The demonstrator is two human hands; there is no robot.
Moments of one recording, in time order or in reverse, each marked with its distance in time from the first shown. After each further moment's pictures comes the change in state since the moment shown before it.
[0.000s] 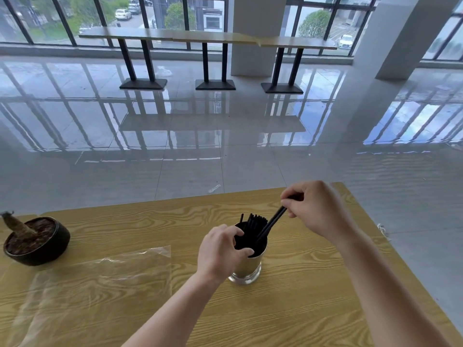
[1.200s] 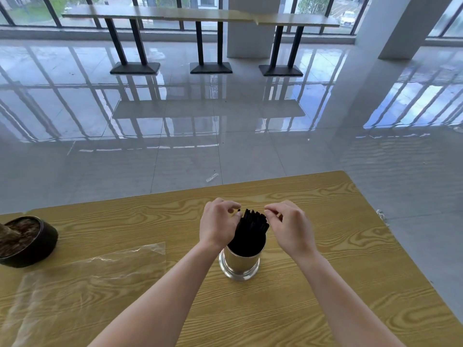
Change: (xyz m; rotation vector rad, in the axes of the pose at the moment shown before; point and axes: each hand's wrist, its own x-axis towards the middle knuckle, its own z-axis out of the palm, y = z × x) left_hand 0.066 -0.001 0.013 -0.117 0.051 -0.090; right_hand -0.002 0.059 0.105 0.005 0.115 0.071
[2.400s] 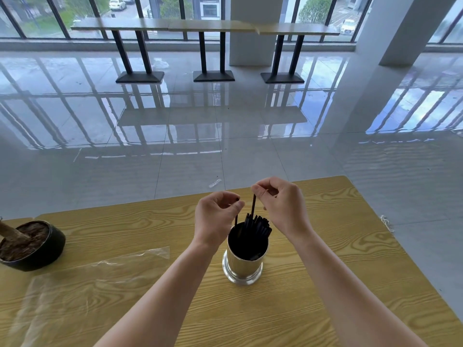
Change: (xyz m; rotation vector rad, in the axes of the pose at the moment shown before) left_hand -0.010 0.027 -0.041 -0.542 0.121 -0.055; right_hand 0.032 -0.054 -0.023 0.326 0.036 -0.052
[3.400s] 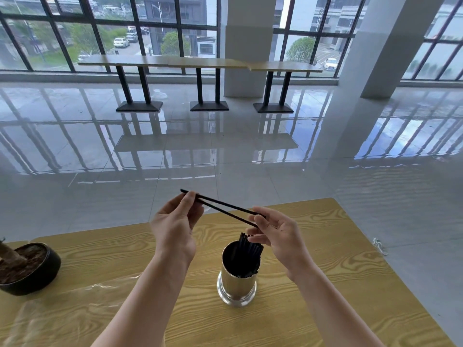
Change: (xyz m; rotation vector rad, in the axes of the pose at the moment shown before) left_hand -0.016 0.065 -0.054 -0.893 0.340 -0.279; right_hand -0.041 -0.003 -0.019 0.637 -0.159 0.252
